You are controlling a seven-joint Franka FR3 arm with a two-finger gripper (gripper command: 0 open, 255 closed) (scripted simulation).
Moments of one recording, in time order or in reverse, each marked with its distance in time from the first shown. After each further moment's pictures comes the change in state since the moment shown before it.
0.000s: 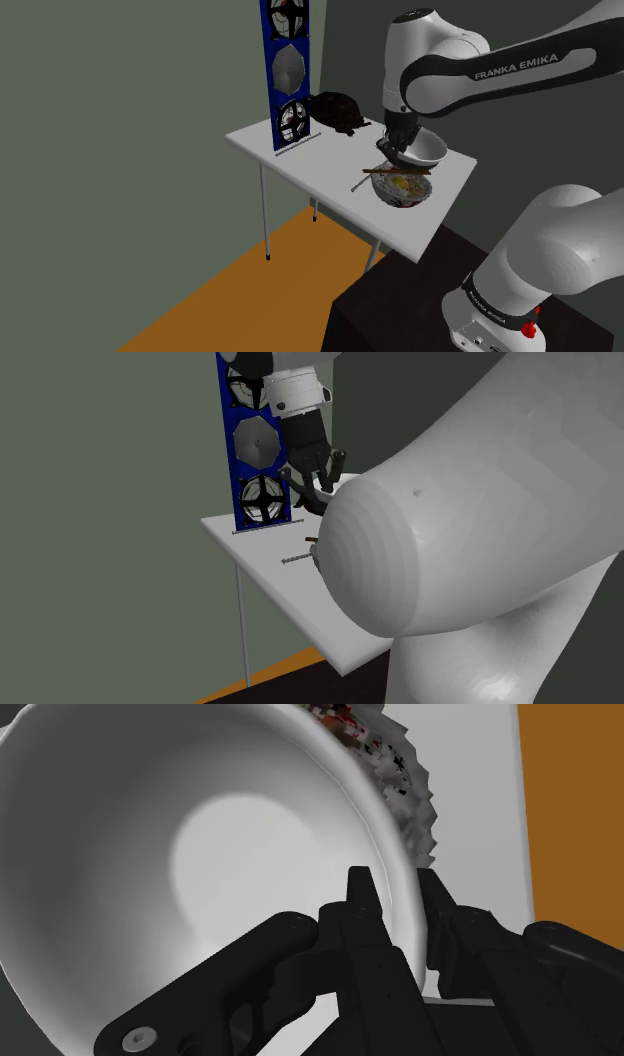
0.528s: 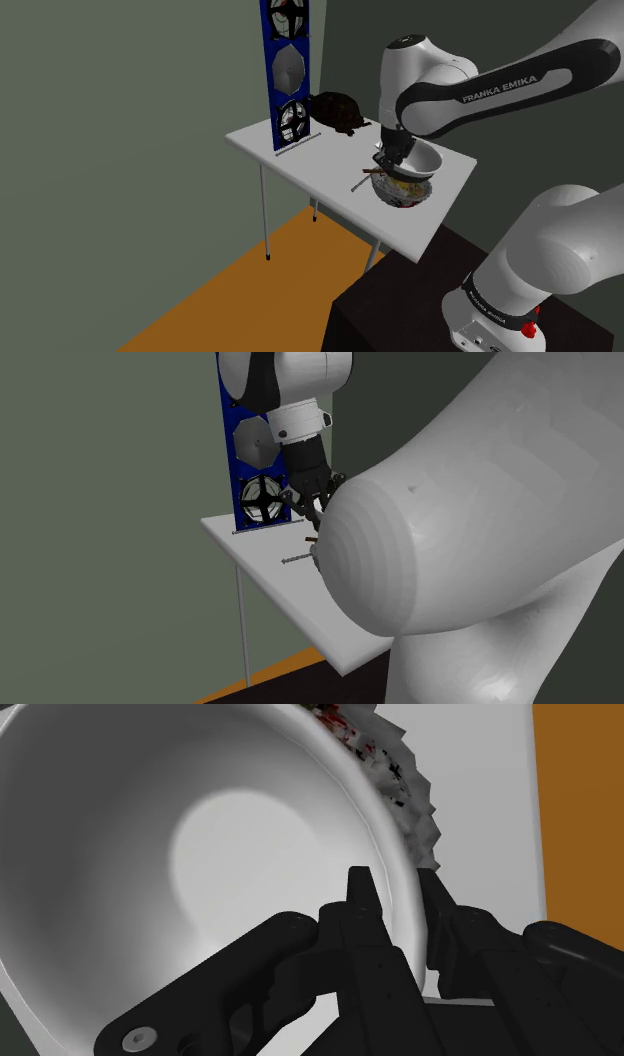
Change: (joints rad) arm -0.009 0.049 -0.002 -0.074 -0.020 0.120 0.029
